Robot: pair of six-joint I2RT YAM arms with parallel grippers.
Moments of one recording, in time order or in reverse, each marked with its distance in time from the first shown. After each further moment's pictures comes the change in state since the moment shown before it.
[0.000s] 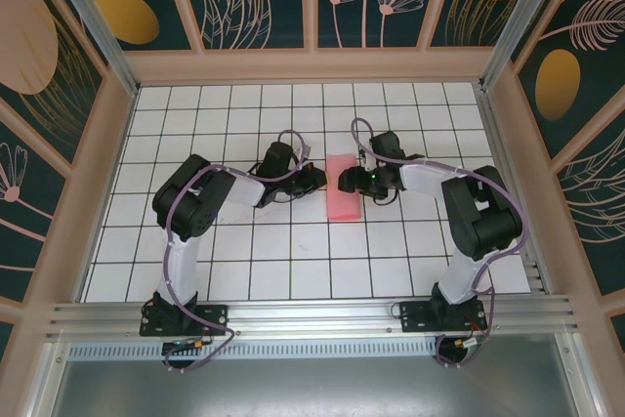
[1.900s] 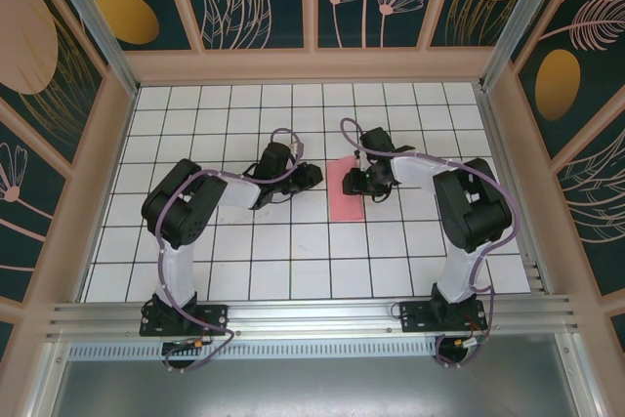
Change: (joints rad) left arm -0.007 -0.088 -0.047 -0.049 -0.171 0.084; right arm 0.035 0.082 0.113 -0.164 0.150 -0.108
